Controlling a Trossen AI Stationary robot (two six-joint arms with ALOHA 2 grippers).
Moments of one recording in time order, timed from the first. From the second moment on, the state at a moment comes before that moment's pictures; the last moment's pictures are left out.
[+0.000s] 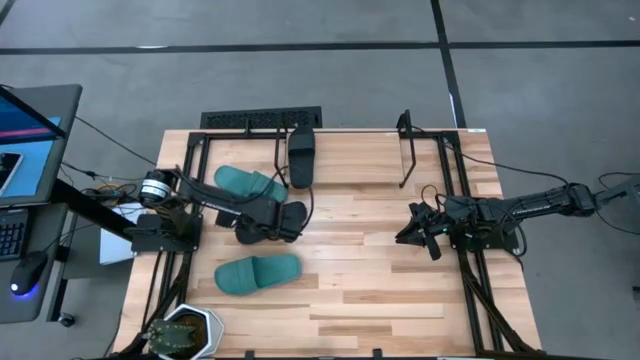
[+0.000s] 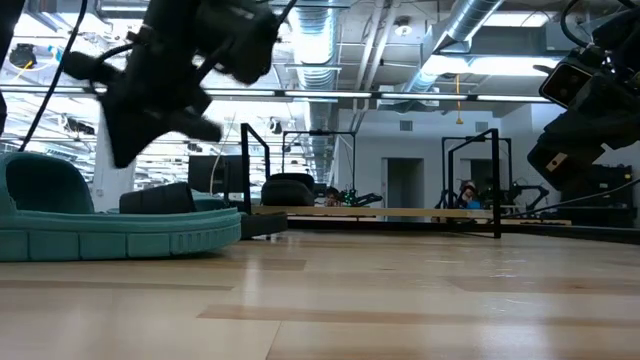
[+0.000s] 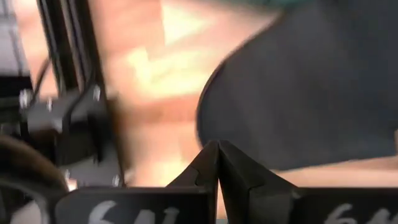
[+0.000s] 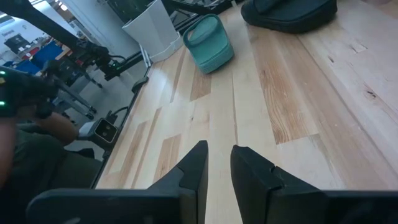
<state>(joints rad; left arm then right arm) -0.12 1.80 1.26 -1.48 -0.16 -1.54 0.10 0.37 0.01 0.05 -0.21 0.48</state>
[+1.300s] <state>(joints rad) -0.09 1.80 1.26 -1.05 -0.33 -1.29 0.10 0.37 0.01 0.05 -0.21 0.48</state>
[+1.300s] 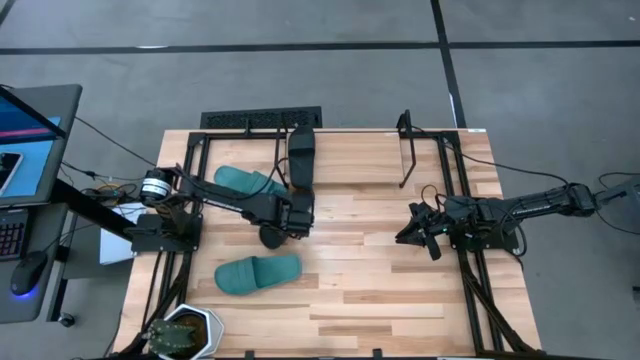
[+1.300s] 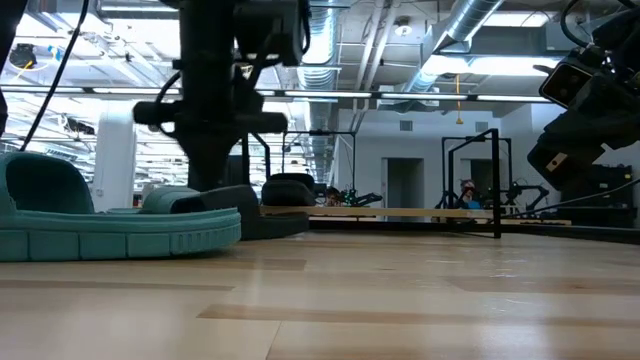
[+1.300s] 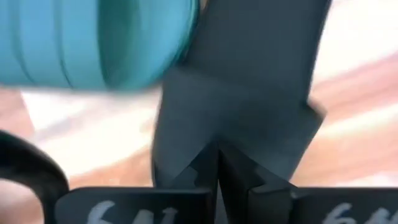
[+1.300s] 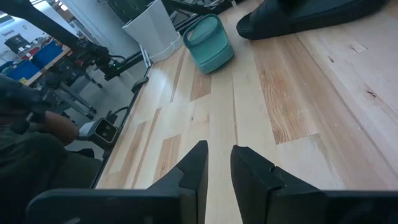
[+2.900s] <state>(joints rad) -0.16 1.97 1.42 -1.00 -0.19 -1.20 0.10 0.37 0.01 0.05 -0.21 0.48</state>
